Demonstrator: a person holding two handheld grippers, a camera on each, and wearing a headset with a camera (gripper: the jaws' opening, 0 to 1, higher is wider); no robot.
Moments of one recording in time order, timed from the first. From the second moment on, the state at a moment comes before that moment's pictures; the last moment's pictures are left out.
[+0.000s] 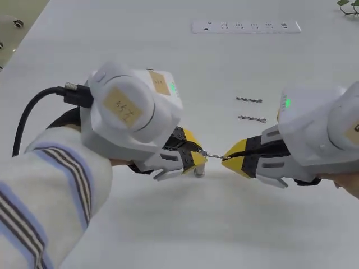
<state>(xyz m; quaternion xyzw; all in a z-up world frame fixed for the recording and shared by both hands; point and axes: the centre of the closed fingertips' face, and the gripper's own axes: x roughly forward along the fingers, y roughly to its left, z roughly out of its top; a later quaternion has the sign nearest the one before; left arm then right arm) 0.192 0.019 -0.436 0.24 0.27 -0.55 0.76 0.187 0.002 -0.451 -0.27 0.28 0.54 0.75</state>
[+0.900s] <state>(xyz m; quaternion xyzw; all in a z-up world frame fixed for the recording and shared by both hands) 0.192 0.019 -0.436 0.22 0.28 -0.54 0.76 0.186 0.017 -0.450 -0.26 0.27 0.57 0.73</state>
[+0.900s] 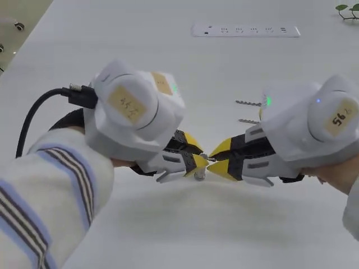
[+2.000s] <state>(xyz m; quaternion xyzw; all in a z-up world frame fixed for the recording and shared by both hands) 0.188 0.019 -0.440 0.26 0.28 -0.54 0.75 0.187 0.019 -0.447 -0.24 0.27 0.56 0.75</state>
